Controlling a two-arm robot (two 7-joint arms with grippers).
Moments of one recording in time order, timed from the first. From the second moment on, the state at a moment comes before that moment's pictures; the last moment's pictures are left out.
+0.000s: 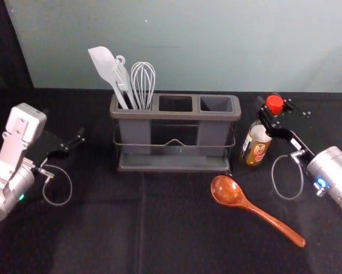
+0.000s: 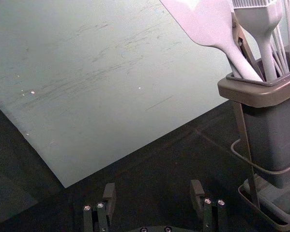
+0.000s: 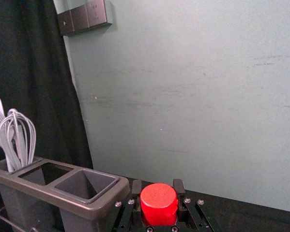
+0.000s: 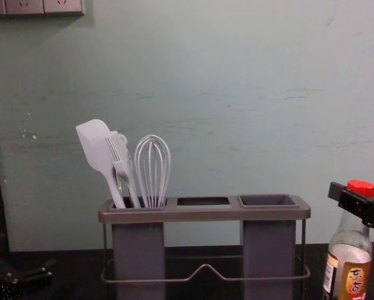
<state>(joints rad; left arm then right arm) -0.20 0.60 0.45 -1.41 -0.25 -0.12 0.03 0.17 0.33 -0.17 -1.44 0.42 -0.13 0.37</state>
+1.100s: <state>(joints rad) -0.20 0.60 0.45 -1.41 -0.25 -0.12 0.03 0.19 0.31 -0.17 -1.42 0.45 -0.15 0.39</state>
